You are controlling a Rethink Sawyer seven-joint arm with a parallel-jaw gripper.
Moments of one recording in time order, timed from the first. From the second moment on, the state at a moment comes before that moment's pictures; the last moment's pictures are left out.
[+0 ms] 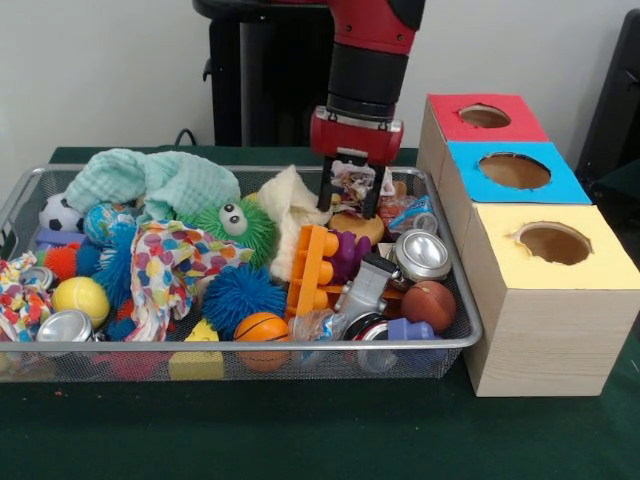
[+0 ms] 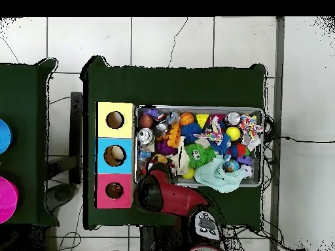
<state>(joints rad) -0.13 -0.56 -0.10 2.03 0.03 -0.18 1.71</state>
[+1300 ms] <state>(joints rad) -0.35 -0.75 0.13 2.29 0.04 -0.21 1.71</state>
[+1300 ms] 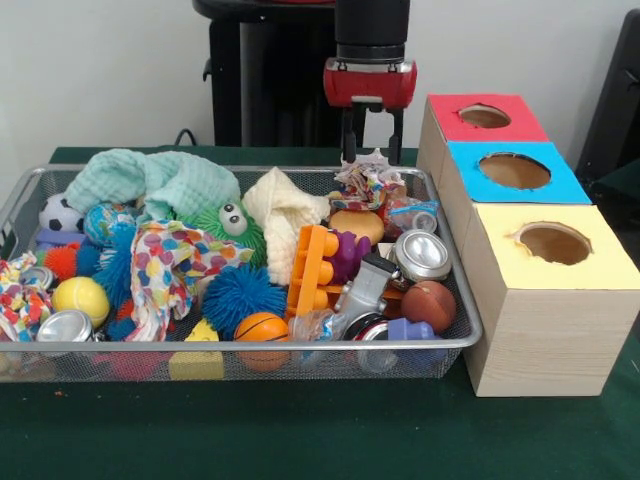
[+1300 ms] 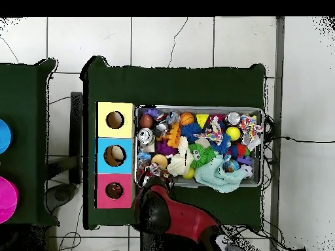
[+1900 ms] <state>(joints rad) -0.35 -0.50 0.14 2.26 0.03 -0.38 1.71</state>
